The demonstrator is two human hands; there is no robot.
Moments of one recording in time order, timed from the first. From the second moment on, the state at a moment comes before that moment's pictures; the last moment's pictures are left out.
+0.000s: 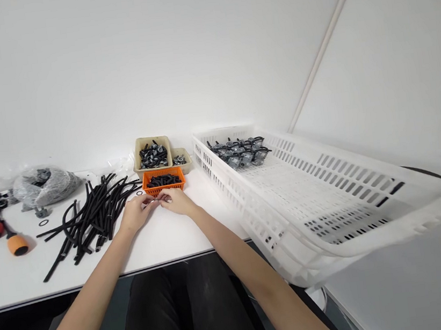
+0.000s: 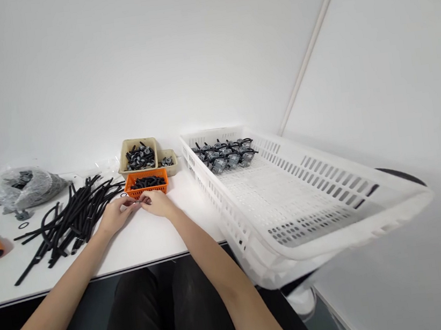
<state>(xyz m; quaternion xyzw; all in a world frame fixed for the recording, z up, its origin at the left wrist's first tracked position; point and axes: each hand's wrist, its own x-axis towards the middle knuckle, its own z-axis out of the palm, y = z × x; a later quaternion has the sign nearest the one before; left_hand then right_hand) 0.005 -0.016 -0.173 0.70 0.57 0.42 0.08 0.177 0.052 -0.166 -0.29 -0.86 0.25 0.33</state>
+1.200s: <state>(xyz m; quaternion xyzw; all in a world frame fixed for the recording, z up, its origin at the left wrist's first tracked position) 0.004 -0.016 -0.176 0.71 0.55 0.43 0.05 0.176 0.049 -0.164 -0.29 -0.87 0.24 0.32</state>
